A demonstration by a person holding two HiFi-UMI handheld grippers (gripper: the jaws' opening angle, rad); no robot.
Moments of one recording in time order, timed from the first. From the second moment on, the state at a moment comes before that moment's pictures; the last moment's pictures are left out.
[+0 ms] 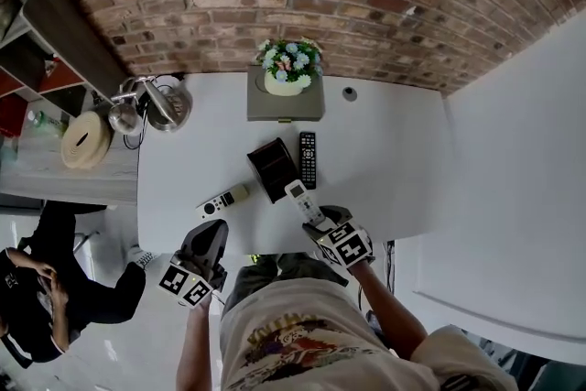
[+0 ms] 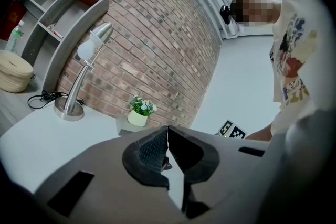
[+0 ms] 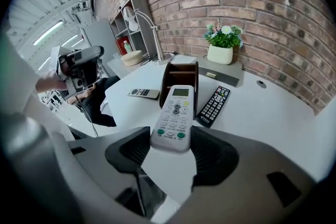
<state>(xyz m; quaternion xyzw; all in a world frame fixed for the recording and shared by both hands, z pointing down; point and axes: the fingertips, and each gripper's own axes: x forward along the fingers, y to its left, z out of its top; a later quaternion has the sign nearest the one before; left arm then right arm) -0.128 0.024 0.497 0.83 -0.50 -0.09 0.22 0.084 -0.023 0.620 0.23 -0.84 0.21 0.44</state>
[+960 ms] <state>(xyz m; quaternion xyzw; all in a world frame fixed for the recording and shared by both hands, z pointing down) -0.165 0.038 0.500 0.81 -0.53 -0.13 0.21 0.044 -0.045 0.626 0.21 -0.82 0.29 0.45</state>
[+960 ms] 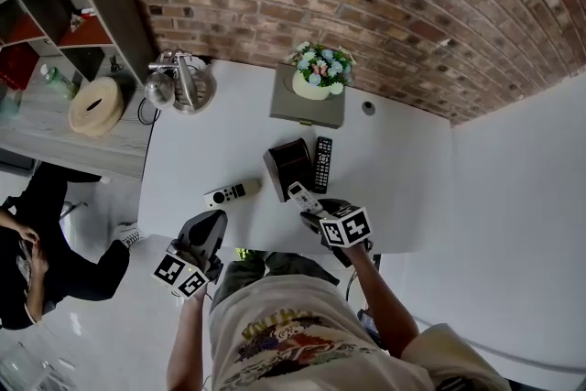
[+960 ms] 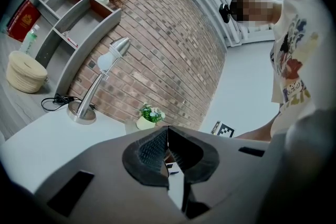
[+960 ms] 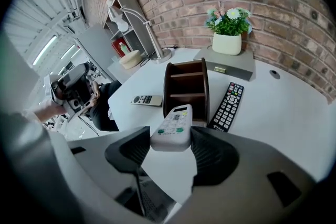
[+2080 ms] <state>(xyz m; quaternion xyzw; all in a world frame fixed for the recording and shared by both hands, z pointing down) -0.126 0.041 0.481 0.85 -0.47 -0.09 0.19 -0.003 -0.061 0.551 0.21 -0.90 0.13 0.36</state>
